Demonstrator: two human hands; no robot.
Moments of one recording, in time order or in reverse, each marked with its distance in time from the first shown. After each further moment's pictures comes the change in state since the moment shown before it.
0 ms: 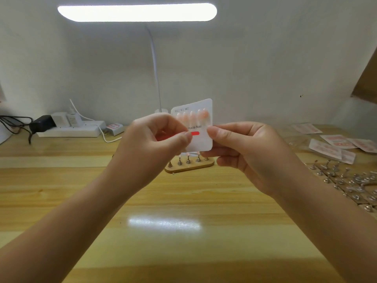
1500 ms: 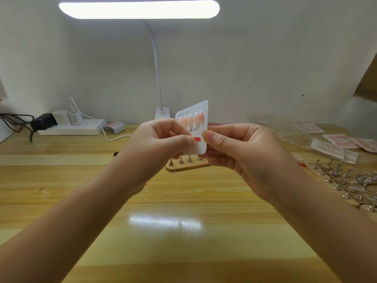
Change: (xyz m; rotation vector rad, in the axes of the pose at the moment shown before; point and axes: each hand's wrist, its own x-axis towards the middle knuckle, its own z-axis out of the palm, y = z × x) left_hand 0.006 -0.008 0.001 -0.163 -0.143 -0.194; right_hand -0.003 0.006 0.006 0.007 -0.029 -0.049
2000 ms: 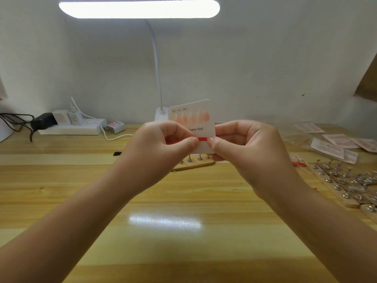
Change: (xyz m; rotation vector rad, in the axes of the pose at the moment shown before) left_hand -0.005 0.000 0.005 0.251 0.066 0.124; right_hand 0.001 0.008 0.001 -0.266 0.172 -0.166
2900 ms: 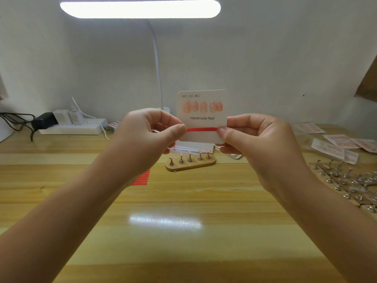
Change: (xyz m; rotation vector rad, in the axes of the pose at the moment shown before) left_hand 0.007 0.002 -0.013 -0.087 0.121 -0.074; right_hand 0.010 0.000 -0.009 0.117 0.071 -0.012
